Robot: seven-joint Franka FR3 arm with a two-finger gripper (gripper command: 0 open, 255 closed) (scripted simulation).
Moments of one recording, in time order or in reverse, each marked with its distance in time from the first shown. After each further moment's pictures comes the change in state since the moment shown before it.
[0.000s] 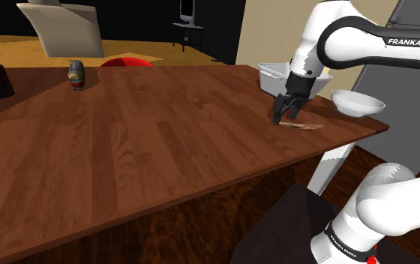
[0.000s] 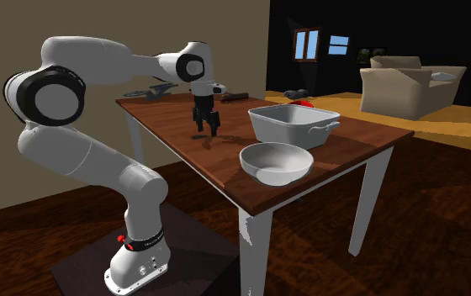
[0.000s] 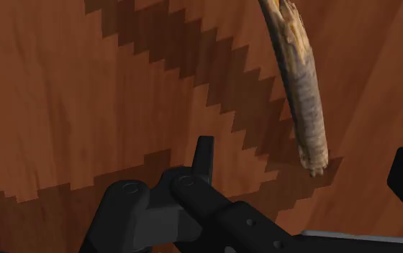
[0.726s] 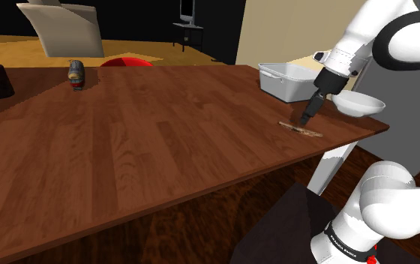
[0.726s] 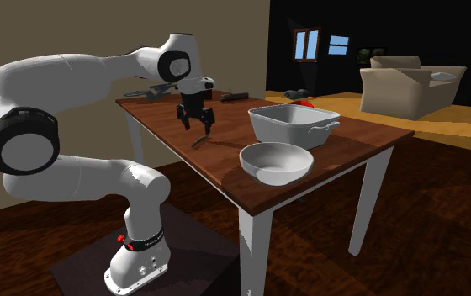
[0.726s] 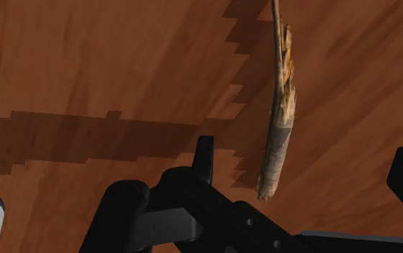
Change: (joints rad) arm 0.120 -0.299 -0.136 -0.114 -0.030 -0.042 -0.353
